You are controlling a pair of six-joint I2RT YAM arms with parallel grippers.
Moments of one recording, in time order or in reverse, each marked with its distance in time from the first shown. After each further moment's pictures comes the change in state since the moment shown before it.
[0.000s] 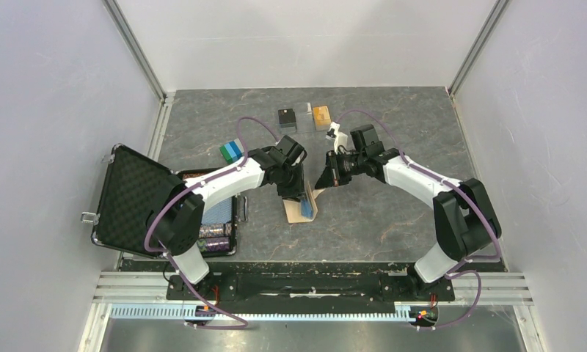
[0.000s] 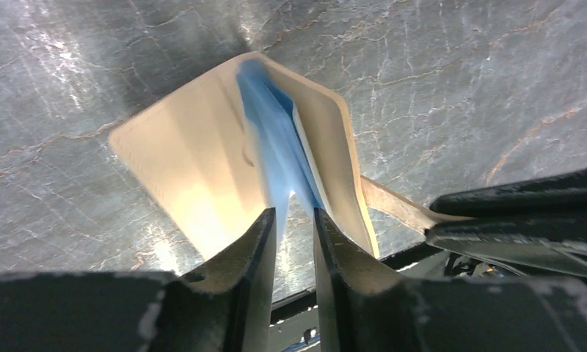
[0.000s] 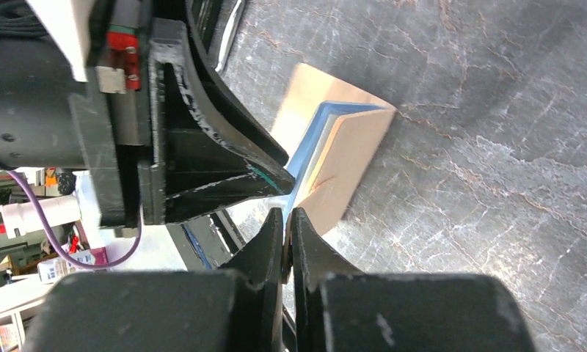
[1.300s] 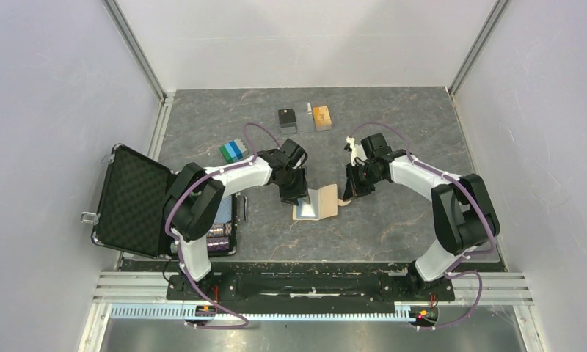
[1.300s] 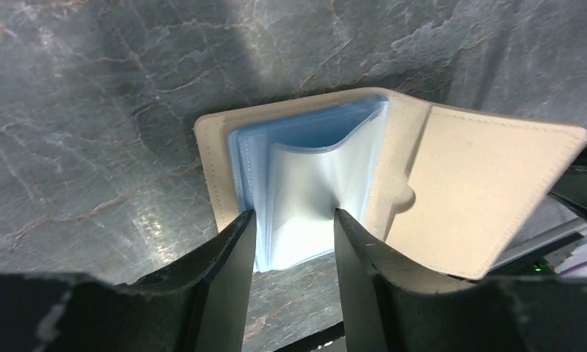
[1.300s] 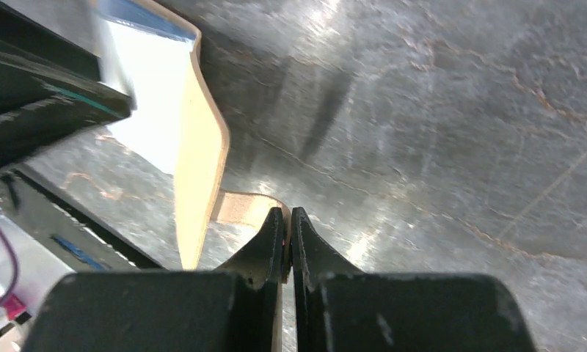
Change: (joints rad) left arm 0.033 0.148 -0.014 0.086 0.019 0.013; right arm -0.101 0.025 -0.047 -0.226 0.267 -0.141
